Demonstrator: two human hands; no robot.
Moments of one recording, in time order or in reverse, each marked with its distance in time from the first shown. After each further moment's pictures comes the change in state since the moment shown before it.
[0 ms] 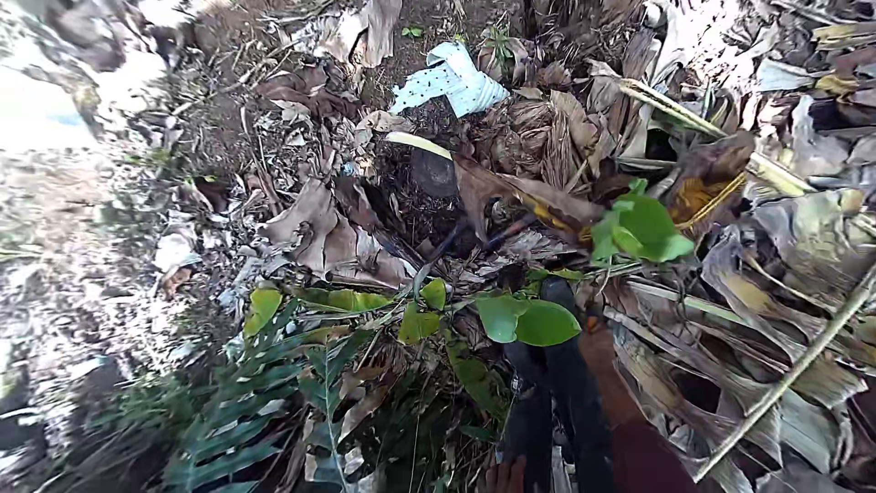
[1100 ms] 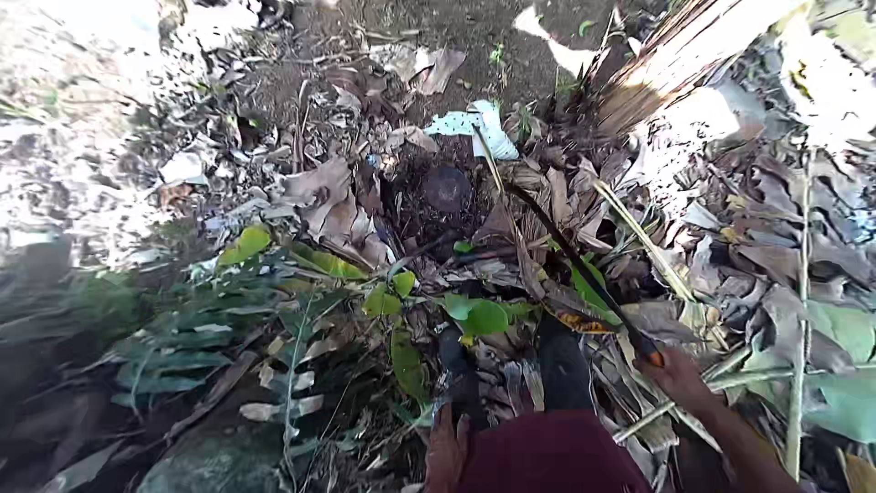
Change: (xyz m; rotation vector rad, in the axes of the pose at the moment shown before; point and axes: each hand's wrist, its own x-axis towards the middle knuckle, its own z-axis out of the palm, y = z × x) left_hand -0.020 0.100 -0.031 -0.539 0.266 -0.178; right_hand 0.075 -0.070 -0.382 -0.303 -0.489 -0.413
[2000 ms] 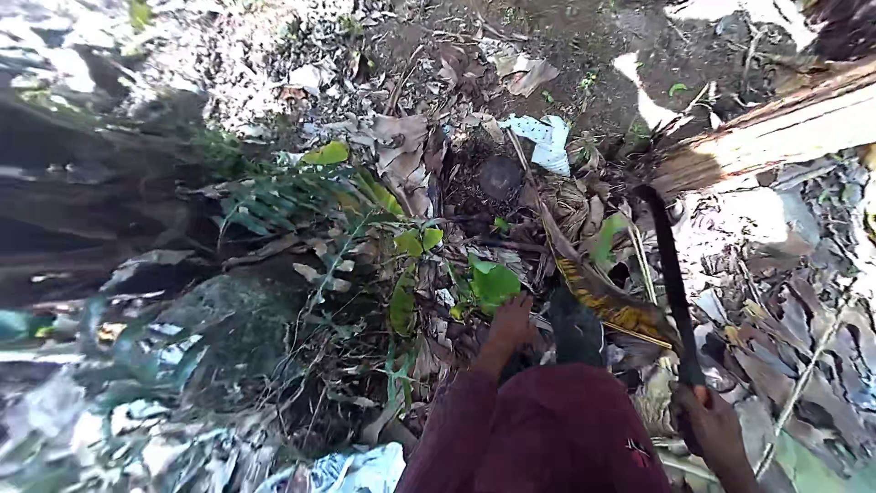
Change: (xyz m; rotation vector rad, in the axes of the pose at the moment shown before) left_hand 0.025 0.229 -0.053 0.053 -0.007 0.441; right_hand -0.073 -0.051 -0.091 0.291 0.144 0.011
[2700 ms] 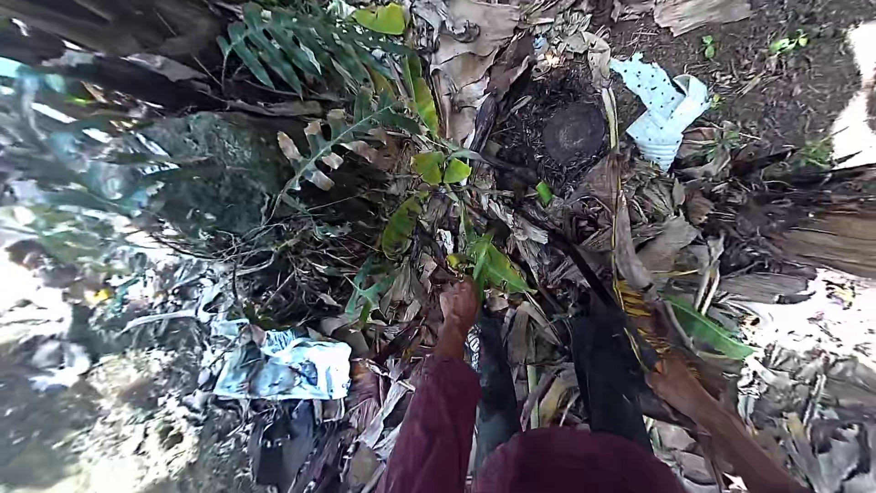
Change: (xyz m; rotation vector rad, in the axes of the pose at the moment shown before) left_hand 0.065 -0.082 0.100 -0.244 -0.025 -1.055; right_hand 0.322 0.036 0.063 -1.210 -0.751 0.078
